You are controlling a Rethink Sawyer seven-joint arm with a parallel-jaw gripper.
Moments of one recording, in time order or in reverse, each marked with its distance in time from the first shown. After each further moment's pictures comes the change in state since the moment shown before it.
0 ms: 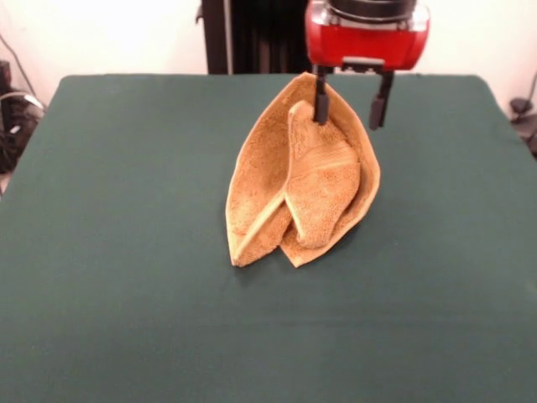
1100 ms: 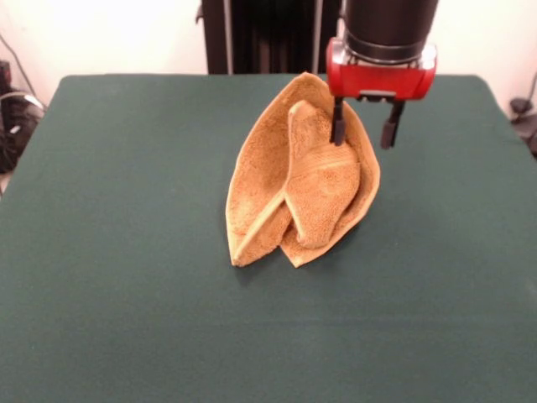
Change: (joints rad) arm 0.034 0.065 -0.030 0.044 0.022 -0.074 0.000
